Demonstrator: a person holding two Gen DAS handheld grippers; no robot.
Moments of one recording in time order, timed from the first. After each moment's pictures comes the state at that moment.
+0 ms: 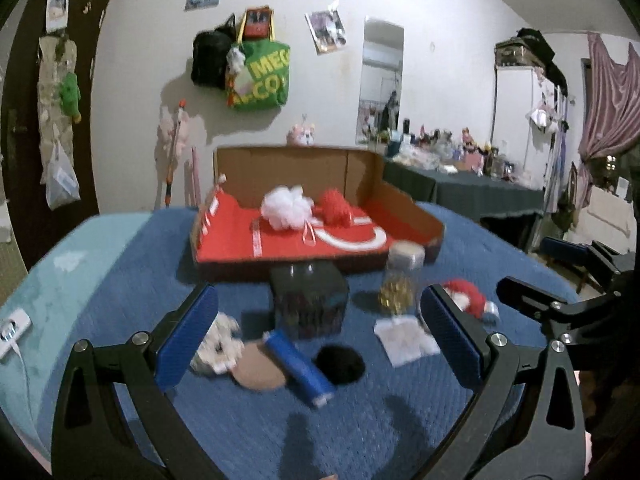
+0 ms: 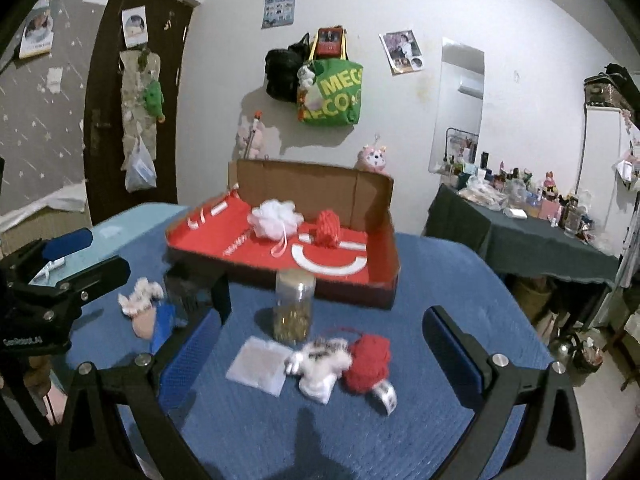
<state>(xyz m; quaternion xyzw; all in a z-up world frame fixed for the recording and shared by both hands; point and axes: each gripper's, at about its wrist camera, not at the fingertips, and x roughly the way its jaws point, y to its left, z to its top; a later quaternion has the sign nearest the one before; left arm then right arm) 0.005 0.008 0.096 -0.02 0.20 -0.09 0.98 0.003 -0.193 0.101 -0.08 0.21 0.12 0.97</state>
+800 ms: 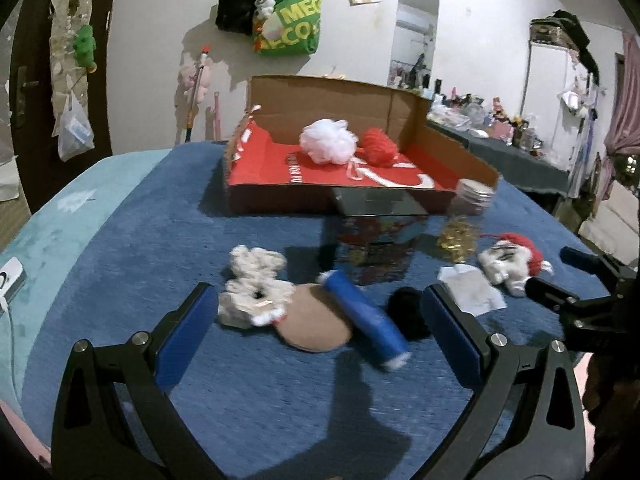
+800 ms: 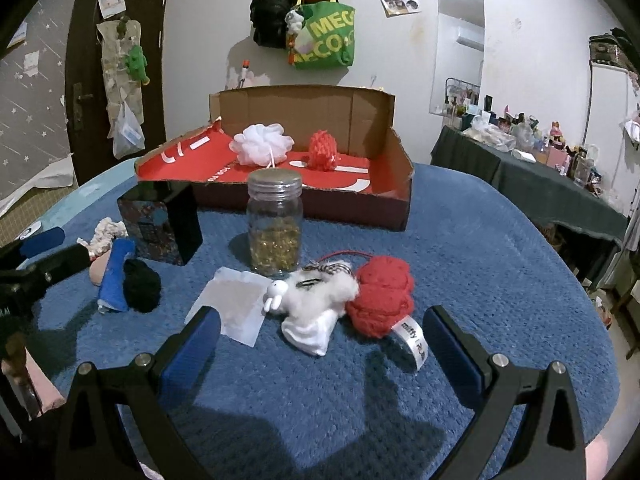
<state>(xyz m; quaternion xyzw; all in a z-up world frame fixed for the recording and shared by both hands) 0.032 0.050 0.050 -0.03 0.28 -0.05 0.96 0.038 -0.202 0.033 -0.06 0.30 0.11 0.95</state>
